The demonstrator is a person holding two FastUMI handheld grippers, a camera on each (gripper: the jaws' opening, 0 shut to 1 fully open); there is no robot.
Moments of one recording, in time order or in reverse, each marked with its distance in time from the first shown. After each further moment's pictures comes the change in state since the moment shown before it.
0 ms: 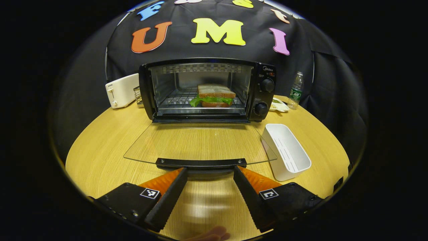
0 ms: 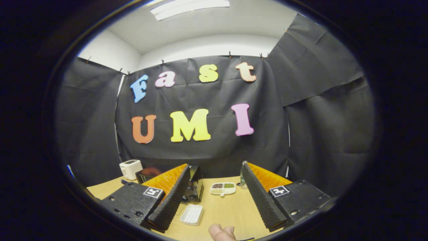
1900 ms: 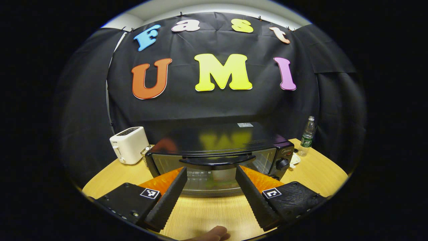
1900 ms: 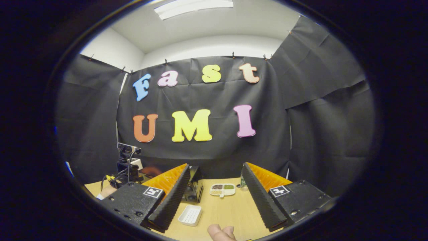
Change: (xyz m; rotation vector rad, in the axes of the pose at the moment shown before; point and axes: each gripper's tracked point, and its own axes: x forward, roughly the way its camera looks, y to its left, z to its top) left arm 0.011 0.034 0.196 0.070 -0.359 0.062; right arm 0.002 0.002 0.008 -0.025 -0.016 0.018
